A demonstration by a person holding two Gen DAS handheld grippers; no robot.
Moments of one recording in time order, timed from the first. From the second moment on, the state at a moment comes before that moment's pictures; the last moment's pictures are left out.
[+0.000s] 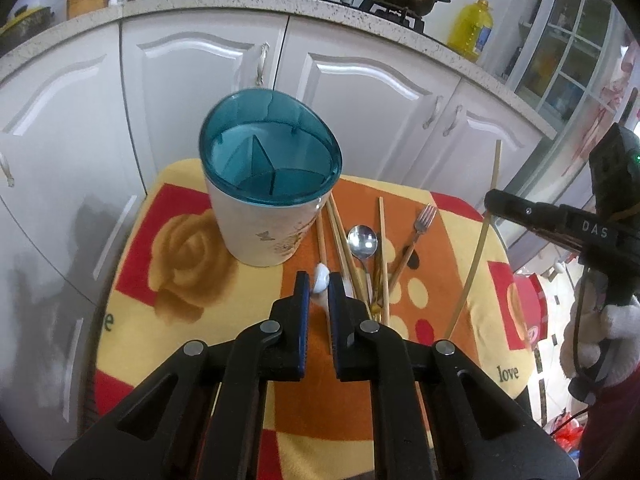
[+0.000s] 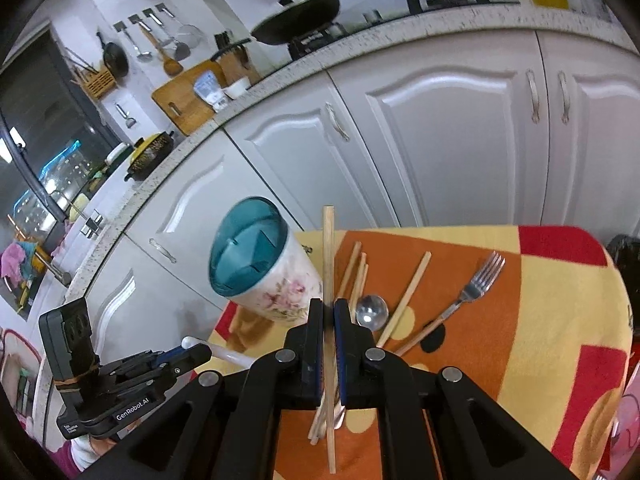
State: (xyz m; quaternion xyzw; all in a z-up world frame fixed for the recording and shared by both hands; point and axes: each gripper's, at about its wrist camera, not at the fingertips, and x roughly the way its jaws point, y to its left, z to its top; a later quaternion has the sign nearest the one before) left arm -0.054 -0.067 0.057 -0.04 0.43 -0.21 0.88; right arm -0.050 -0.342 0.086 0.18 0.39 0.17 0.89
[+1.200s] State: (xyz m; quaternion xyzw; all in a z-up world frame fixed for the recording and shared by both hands) left arm 0.060 -0.057 0.121 0.12 0.41 -0.15 0.89; right arm 0.111 -0.258 0.172 0.13 0.28 0.17 0.94
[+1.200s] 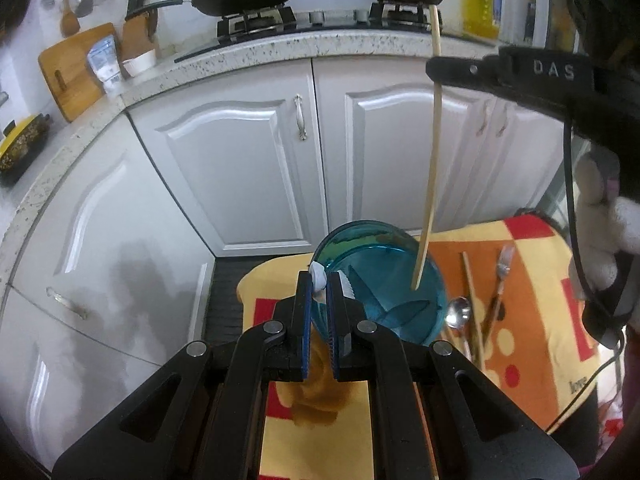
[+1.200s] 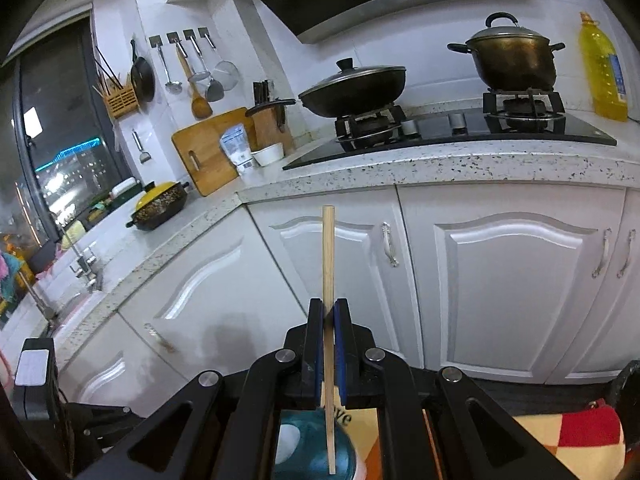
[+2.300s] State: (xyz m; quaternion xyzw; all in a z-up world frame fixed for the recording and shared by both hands) left arm 0.035 -0.055 0.100 0.02 0.43 -0.13 0.90; right arm 0.048 -0.277 0.099 0.14 0.39 0.17 0.90
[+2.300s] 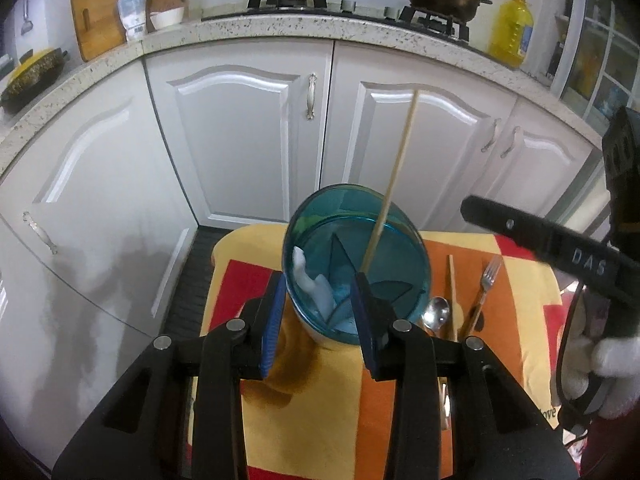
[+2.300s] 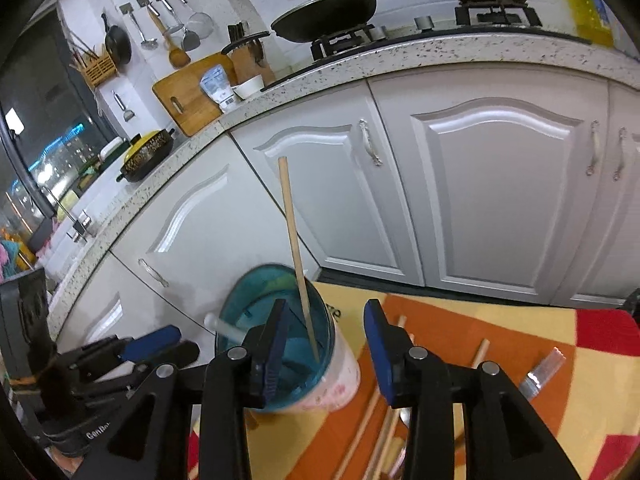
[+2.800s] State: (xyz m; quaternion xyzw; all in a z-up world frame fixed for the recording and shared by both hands) left arm -0.014 -0.082 0.104 0.03 0.40 -0.14 0.91; right arm -0.027 -0.296 0.105 0.11 0.38 0.13 0.91
